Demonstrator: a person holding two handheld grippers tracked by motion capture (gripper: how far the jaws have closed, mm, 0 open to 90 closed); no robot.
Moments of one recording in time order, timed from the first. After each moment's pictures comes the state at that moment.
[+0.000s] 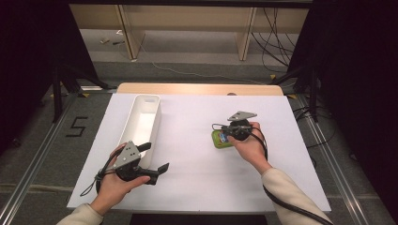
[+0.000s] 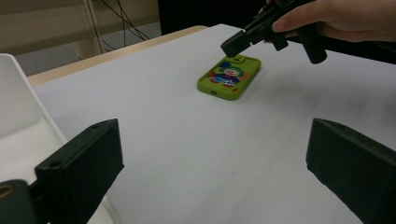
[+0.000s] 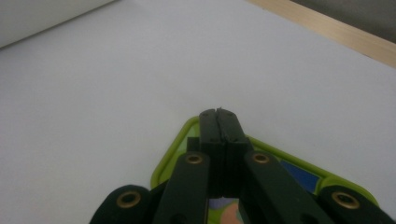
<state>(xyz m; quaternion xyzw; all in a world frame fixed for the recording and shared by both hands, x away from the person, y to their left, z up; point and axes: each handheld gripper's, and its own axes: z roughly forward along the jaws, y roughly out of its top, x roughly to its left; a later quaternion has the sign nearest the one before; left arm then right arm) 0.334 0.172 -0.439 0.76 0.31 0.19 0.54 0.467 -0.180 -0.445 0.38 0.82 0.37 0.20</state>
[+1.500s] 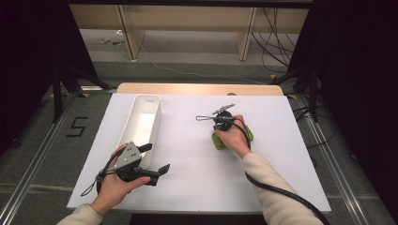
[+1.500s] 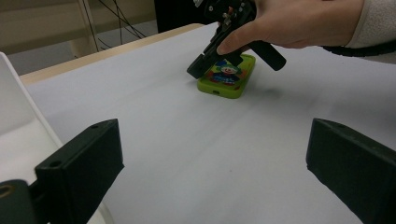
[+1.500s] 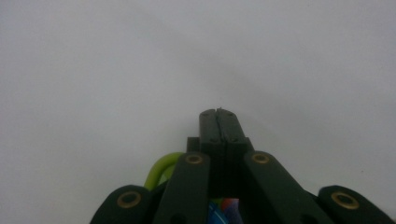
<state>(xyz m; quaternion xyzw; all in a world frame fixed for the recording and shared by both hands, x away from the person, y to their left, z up) 0.334 0.171 -0.440 0.76 0.31 0.19 0.54 0.519 -0.141 -0.472 0.42 0.85 0.27 0.17</state>
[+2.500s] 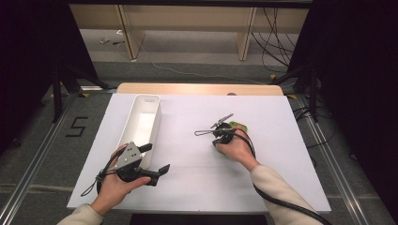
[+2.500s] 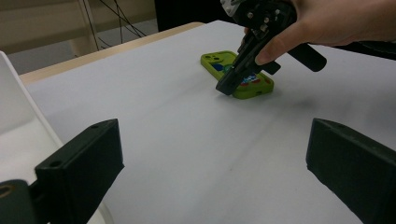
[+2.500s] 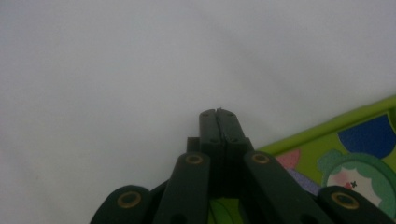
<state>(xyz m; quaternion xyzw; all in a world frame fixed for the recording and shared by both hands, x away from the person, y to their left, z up) 0.333 0.170 -0.440 0.76 0.31 0.19 0.54 0.471 -0.142 -0.467 0.37 0.89 0.24 0.11</state>
